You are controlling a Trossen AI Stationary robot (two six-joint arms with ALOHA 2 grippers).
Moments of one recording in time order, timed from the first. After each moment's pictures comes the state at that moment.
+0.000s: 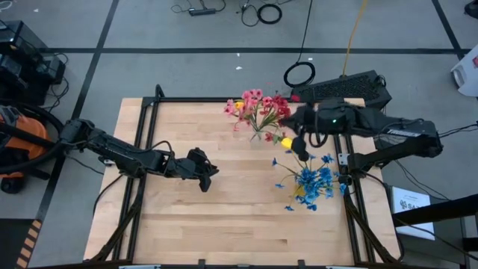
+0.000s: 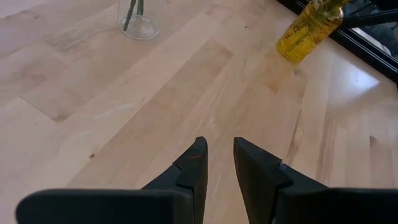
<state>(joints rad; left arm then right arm) -0.23 1.25 0.58 0.04 -0.35 -0.72 -0.07 1.10 1.26 -0.58 0.23 -0.05</state>
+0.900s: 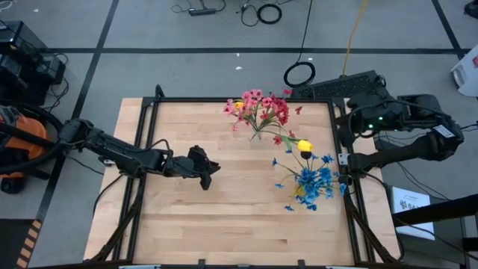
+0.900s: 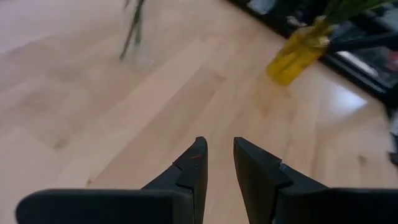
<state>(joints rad) -0.23 1.24 0.59 0.09 -0.39 -0.69 -0.07 0.93 1.56 -1.50 0.34 0.59</state>
